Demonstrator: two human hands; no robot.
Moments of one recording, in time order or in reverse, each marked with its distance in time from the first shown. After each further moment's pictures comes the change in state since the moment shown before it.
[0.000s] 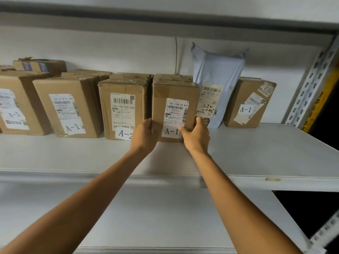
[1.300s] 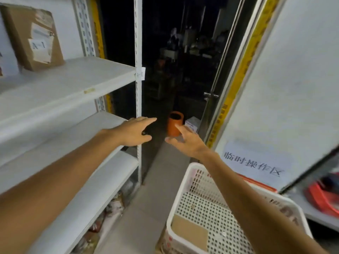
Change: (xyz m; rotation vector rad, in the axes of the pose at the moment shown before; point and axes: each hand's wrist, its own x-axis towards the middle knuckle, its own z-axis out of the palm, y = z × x) left_hand -0.294 0.156 0.100 0.216 -1.346 0.995; right_hand -0.390 0.075 -0.320 -0.592 0.117 0.695
